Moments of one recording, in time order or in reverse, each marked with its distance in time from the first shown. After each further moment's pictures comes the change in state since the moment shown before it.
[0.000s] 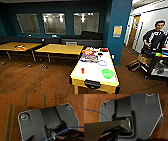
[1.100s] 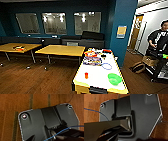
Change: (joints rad) left arm 0.002 0.000 0.000 0.000 -0.001 0.000; right arm 0.001 -0.002 -0.001 0.000 -0.001 0.000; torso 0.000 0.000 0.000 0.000
